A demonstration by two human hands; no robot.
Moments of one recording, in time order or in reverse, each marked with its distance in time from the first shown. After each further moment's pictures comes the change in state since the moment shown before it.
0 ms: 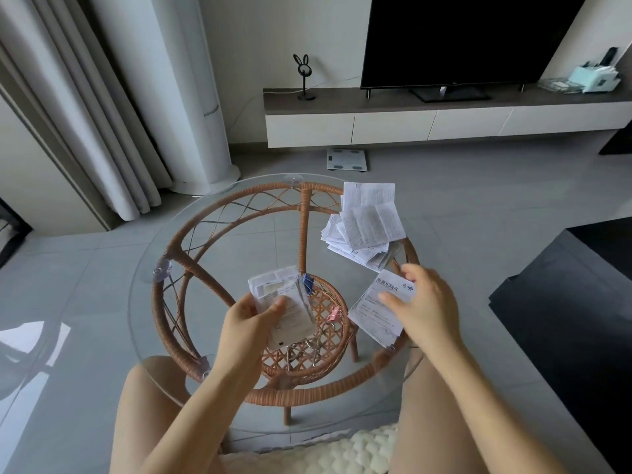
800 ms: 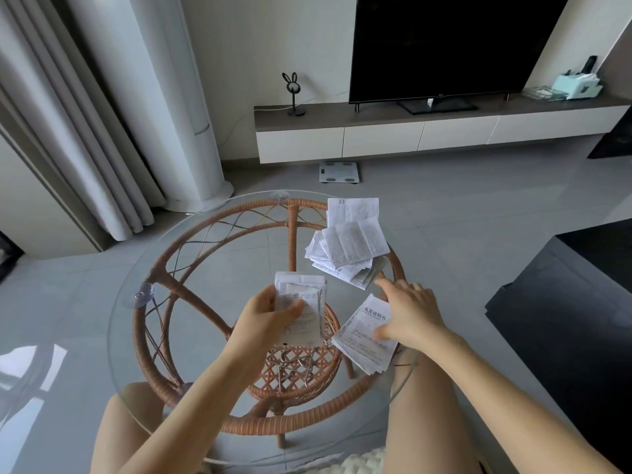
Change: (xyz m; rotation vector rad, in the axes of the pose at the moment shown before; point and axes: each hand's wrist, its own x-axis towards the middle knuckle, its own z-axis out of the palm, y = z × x) left_hand 0.017 0.018 0.041 0.294 -0.186 0.042; right_hand 0.043 0.022 0.000 -0.533 -0.379 -0.205
